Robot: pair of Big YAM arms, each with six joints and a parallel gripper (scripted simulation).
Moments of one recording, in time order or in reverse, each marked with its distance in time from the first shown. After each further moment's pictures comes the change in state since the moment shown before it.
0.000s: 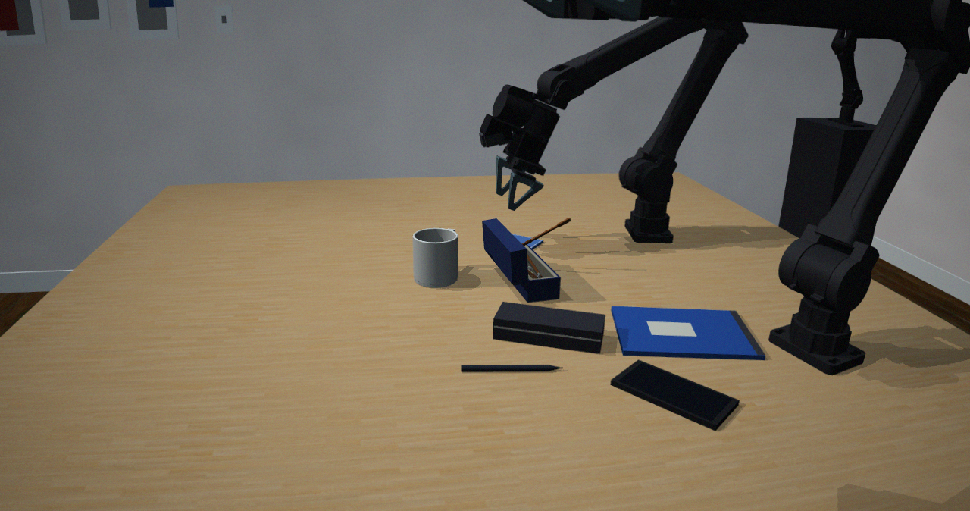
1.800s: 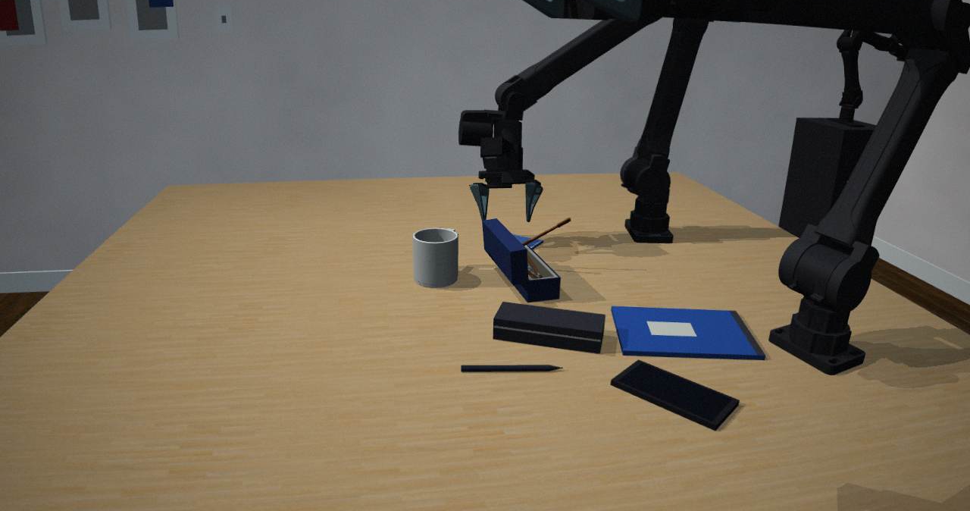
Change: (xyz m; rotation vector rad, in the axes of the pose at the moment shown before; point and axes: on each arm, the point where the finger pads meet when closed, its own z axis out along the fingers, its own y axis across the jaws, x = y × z) left arm 0.000 0.000 0.000 0.000 0.000 0.000; right arm 0.004 0.029 0.032 -0.540 0.038 -0.890
